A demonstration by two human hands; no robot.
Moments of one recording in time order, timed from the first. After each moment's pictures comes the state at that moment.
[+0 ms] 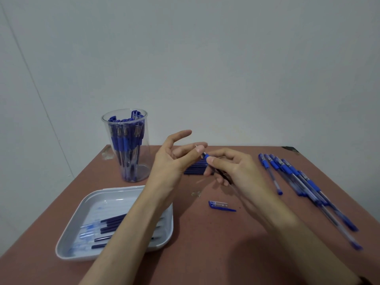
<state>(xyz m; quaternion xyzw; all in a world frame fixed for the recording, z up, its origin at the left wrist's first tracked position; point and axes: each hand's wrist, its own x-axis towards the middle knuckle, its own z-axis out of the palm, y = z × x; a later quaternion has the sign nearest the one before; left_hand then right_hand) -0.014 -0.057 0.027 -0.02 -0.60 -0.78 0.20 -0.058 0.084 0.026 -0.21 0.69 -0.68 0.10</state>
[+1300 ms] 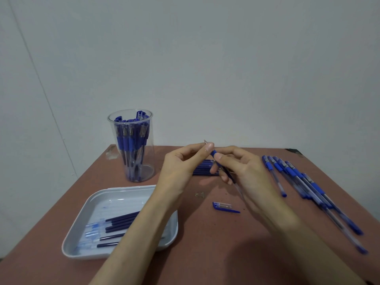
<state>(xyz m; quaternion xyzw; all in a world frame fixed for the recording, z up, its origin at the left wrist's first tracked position) -0.011 -0.049 0.026 0.00 -0.63 -0.74 0.21 -0.059 0.083 0.023 -0.23 0.65 -0.72 0.08</state>
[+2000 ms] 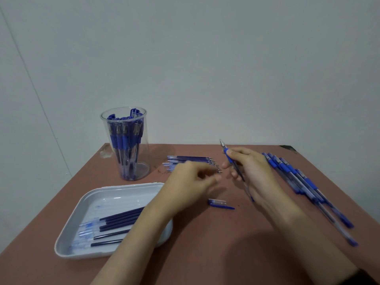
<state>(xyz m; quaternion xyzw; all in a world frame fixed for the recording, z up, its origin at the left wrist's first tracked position) -0.017 -0.044 0.011 -0.04 -0.91 -0.37 0.16 -0.087 0.095 0.015 -0.08 0.68 -0.72 0.07</state>
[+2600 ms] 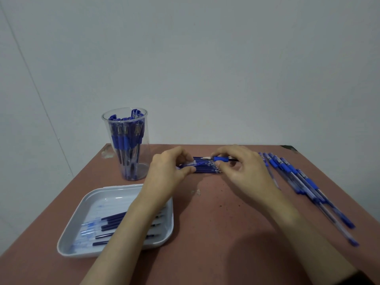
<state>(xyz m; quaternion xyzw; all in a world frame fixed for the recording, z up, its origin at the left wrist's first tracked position) -0.017 -0.075 0.014 0.06 -0.90 -0.35 0.27 -0.078 0.101 0.012 -0.33 0.84 -0.39 -0.18</state>
